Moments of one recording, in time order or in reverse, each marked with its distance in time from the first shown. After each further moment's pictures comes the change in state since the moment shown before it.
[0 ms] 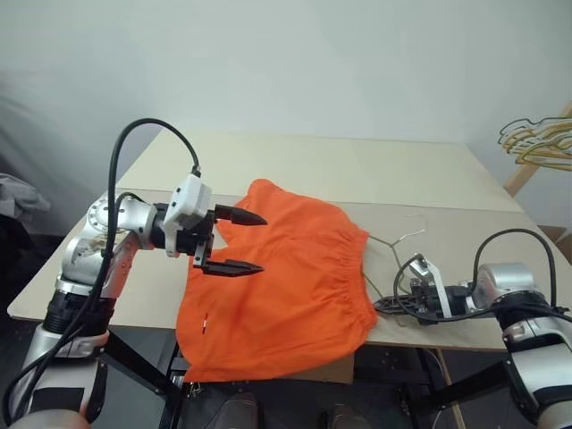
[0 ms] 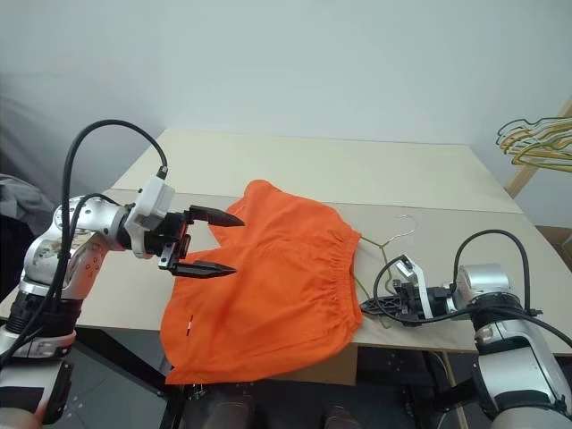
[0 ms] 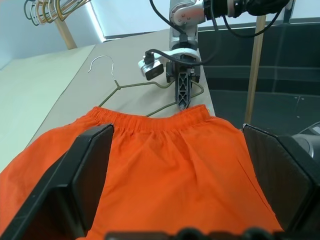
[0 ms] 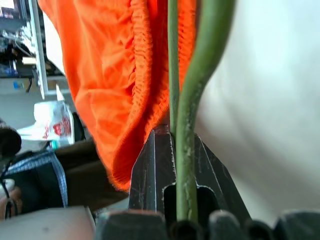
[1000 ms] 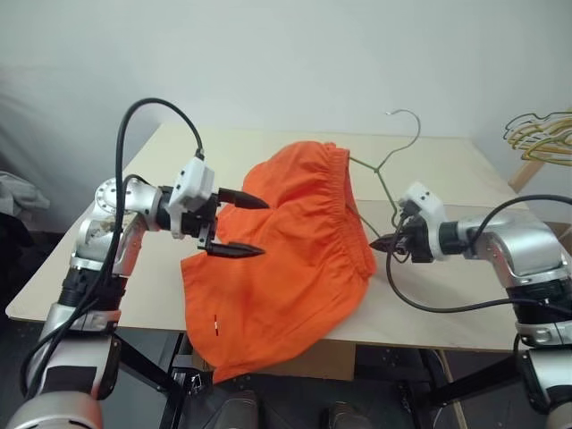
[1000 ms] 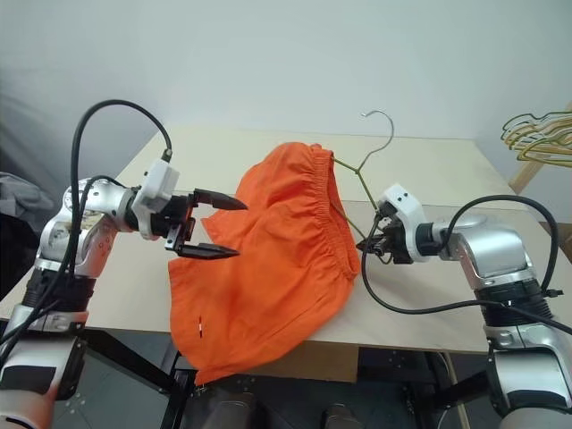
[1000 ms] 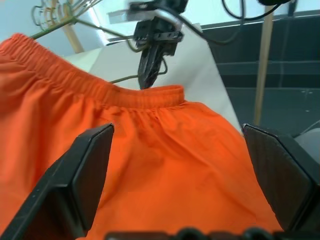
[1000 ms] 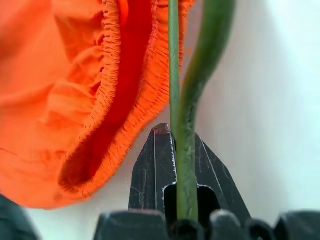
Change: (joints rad) left arm -0.204 -0.046 -0.040 0.294 0.083 -0.176 -0.070; right arm -0.005 -0.120 -0.039 -0.808 -0.201 -0.310 -0.316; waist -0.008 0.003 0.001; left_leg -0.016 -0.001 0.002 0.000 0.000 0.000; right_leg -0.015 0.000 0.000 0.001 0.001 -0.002
